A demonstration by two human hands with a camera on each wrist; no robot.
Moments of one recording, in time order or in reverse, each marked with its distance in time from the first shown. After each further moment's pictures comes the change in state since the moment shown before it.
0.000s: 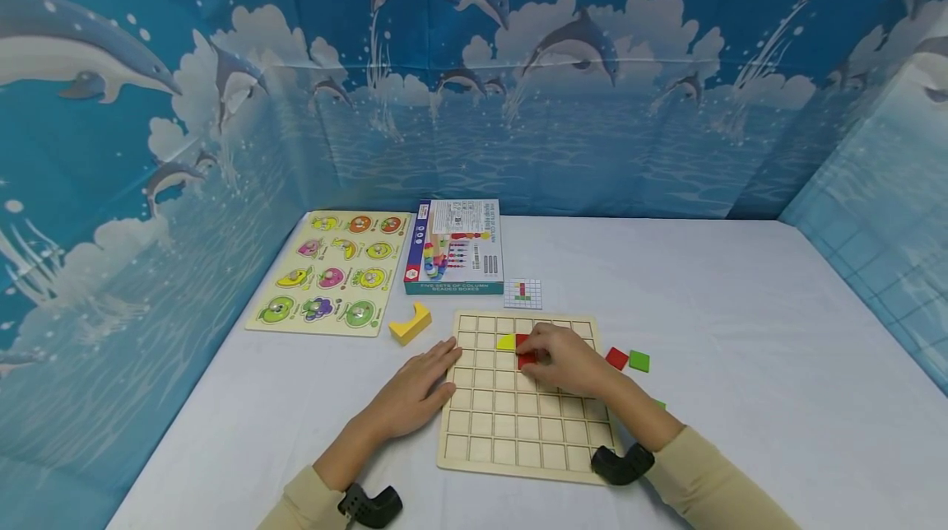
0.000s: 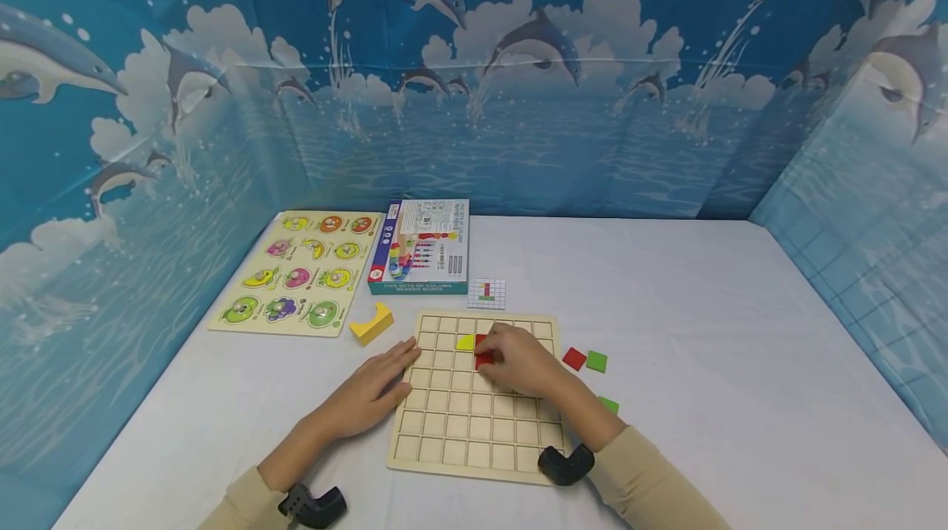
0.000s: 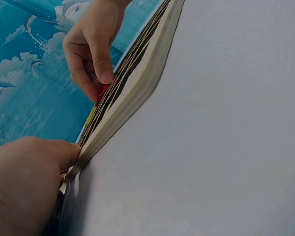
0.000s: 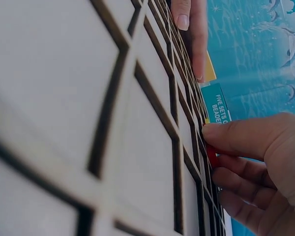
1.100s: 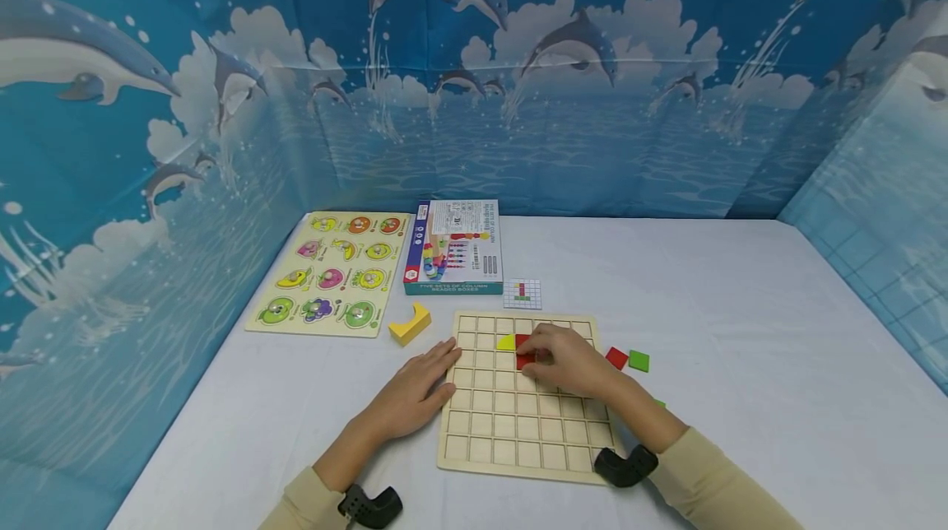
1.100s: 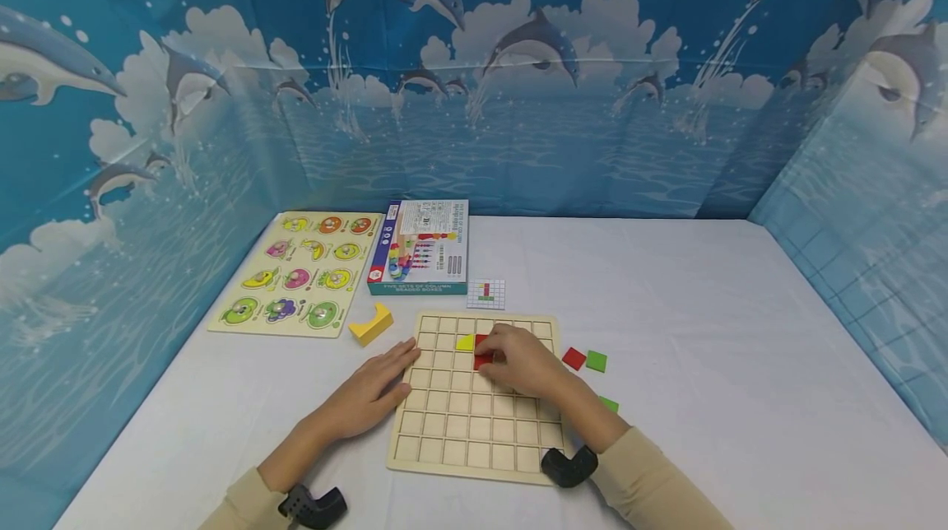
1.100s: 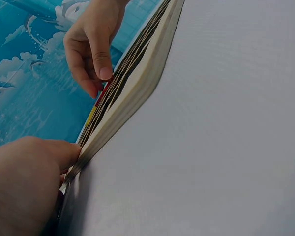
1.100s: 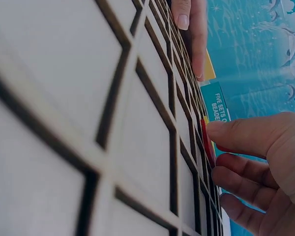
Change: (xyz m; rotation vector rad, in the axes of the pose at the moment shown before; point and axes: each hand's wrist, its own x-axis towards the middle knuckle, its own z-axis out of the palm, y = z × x) left_hand 0.001 0.000 0.001 -0.005 -0.008 -0.007; right_hand -0.004 -0.004 -0.004 -0.004 0.008 0.018
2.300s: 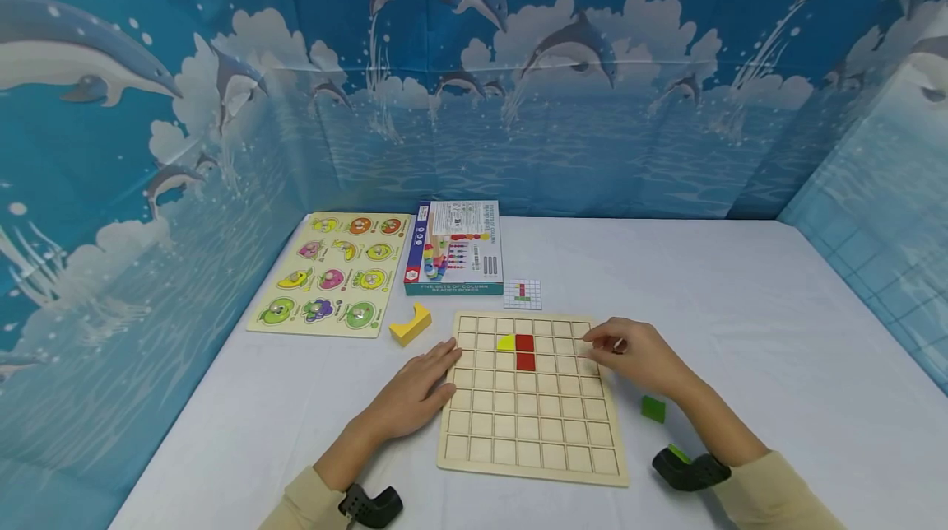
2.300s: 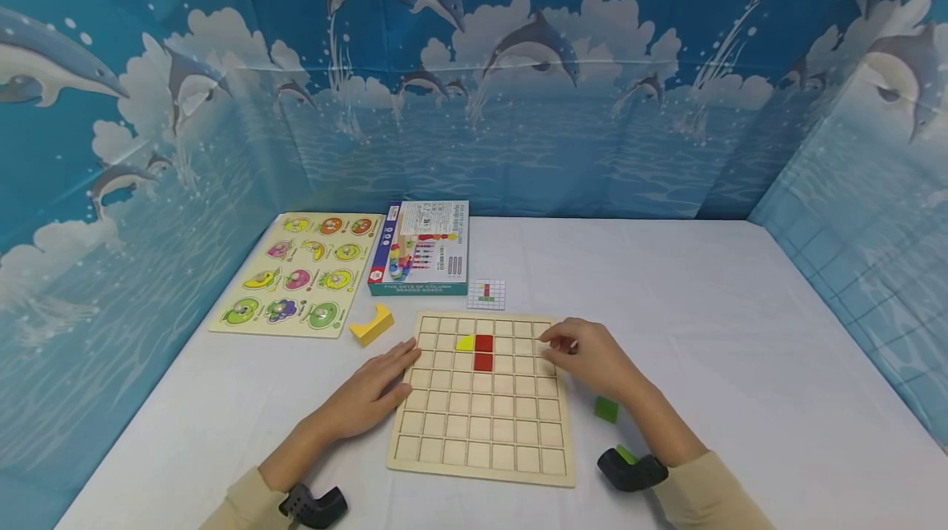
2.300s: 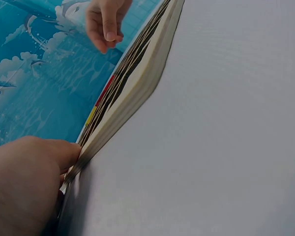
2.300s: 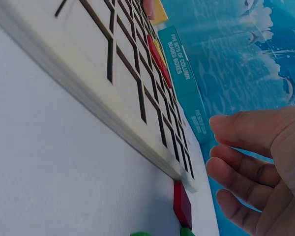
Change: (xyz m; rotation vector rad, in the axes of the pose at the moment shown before) left_hand 0.000 0.000 0.000 -0.007 -0.004 -0.001; right_hand -0.049 0.046 -0.044 0.042 0.176 0.128
